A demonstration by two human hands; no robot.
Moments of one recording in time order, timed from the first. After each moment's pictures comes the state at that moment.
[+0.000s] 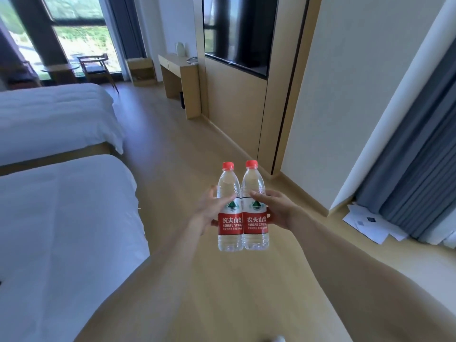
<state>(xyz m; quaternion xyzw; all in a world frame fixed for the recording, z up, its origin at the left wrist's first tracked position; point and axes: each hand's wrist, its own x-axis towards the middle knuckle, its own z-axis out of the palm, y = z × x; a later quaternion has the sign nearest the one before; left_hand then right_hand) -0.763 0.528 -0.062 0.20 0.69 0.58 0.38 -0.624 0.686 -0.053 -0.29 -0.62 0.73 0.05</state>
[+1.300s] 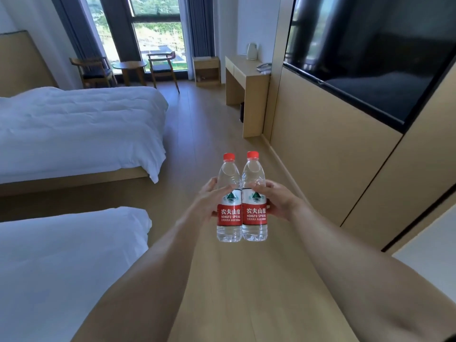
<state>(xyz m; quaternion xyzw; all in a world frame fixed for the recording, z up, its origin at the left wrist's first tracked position) -1.482 0.864 -0.074 0.07 0.69 0.67 0.28 -1.400 1.060 -0.062 -0.14 -0.63 0.76 -0.07</state>
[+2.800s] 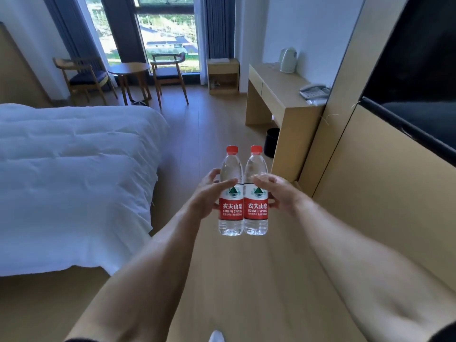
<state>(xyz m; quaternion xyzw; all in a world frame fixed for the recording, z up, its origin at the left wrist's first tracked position) -2.388 1.136 -0.083 0.08 0.68 0.68 0.27 -2.309 1.340 -0.068 -0.15 -0.69 0.71 -0.08</state>
